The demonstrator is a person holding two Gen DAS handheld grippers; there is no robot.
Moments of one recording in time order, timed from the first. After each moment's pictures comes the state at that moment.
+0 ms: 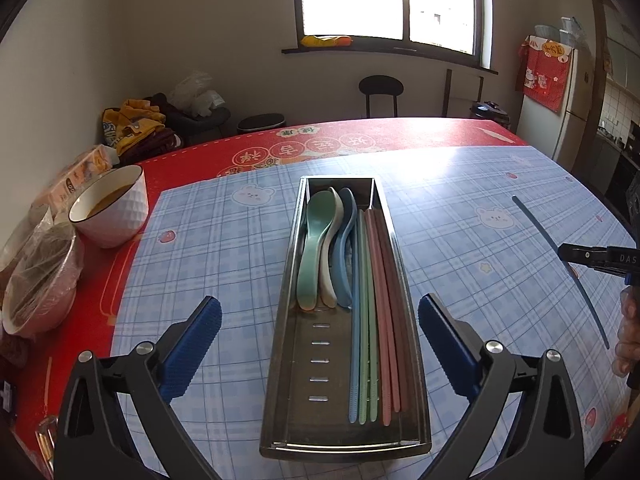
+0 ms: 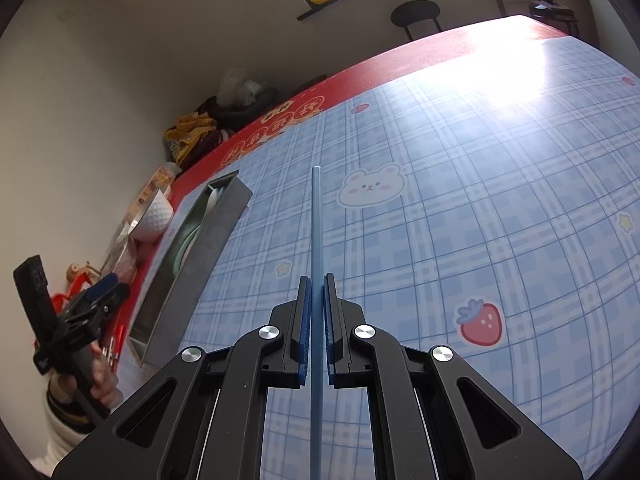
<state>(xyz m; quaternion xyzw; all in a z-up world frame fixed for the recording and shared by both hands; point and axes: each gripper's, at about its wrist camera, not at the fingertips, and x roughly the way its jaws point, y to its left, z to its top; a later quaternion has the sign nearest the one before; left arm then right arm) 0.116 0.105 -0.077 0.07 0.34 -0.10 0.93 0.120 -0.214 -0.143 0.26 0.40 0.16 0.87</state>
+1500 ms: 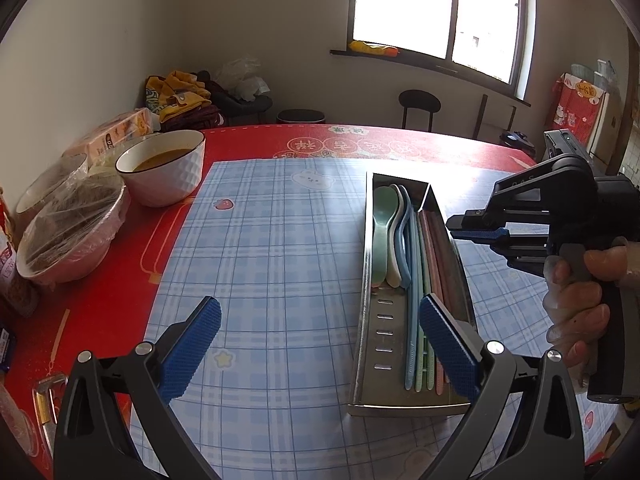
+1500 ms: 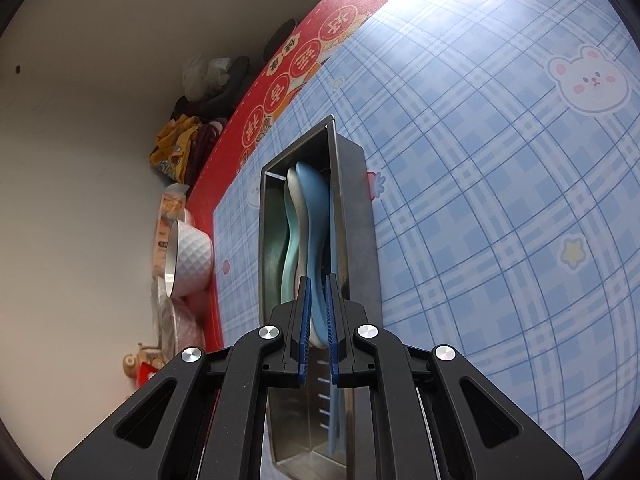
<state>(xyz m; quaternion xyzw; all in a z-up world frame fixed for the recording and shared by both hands) 0.099 0.169 -0.075 0.00 0.35 -0.06 0.94 0.223 -0.057 -0.150 0.42 0.48 0.13 0.76</state>
